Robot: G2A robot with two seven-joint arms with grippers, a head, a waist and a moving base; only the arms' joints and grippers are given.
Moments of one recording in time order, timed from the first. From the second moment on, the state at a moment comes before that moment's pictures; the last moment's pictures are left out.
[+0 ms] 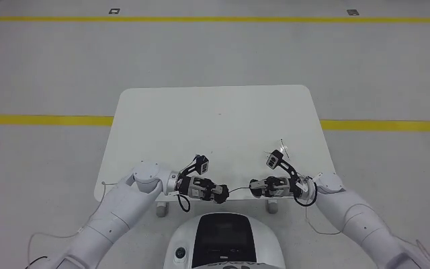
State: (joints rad) left arm 1.21 -1.10 -0.90 -1.33 -0.58 0.01 -1.28; right arm -1.20 -0.97 0.81 -1.10 0.94 -0.34 1.39
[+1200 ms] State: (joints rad) left arm 1.21 -1.10 -0.88 -1.35 -0.58 0.02 -1.29; right arm -1.23 -1.00 0.87 -1.08 0.98 -0.34 1.37
